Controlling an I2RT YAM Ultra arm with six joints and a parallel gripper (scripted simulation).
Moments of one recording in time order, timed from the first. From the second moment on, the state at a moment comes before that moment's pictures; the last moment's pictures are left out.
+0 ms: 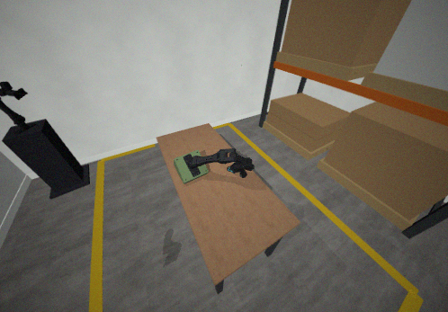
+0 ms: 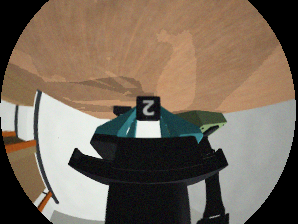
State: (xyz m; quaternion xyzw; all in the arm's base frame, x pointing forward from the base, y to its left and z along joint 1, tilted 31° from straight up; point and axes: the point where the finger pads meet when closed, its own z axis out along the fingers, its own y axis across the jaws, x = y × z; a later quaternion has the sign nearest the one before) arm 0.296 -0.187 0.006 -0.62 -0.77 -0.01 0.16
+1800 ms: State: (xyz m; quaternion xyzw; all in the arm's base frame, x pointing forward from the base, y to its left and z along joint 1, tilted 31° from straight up) arm 0.296 -0.190 0.002 -0.62 -0.77 -0.01 0.16
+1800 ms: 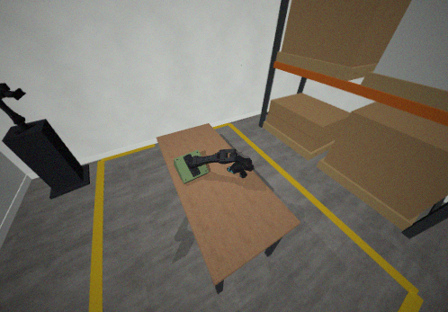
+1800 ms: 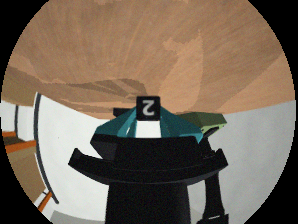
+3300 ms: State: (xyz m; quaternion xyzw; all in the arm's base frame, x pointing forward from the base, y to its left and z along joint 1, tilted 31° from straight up) arm 0.296 -0.190 0.002 -0.62 -0.77 -0.01 0.16
